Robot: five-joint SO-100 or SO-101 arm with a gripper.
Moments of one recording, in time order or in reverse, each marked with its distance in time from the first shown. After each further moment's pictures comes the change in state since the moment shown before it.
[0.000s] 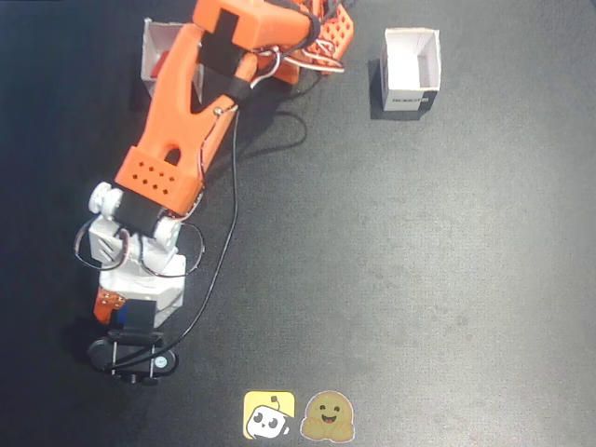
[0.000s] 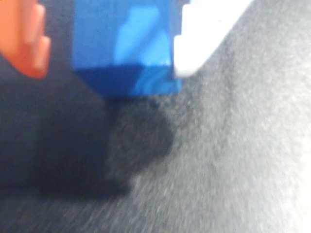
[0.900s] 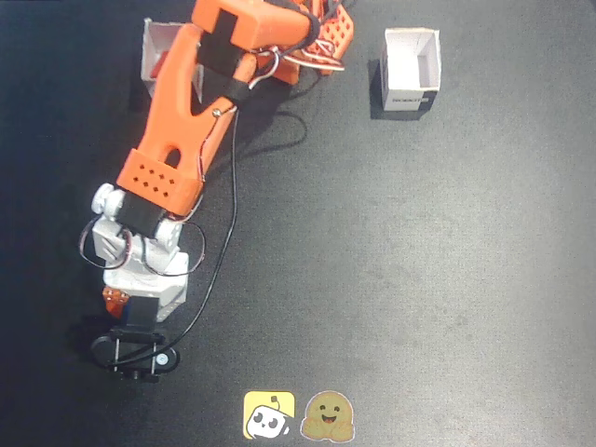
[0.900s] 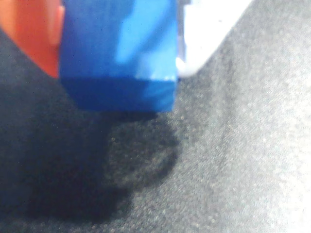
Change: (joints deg) arm 0.3 0.0 4.0 -1.8 0.6
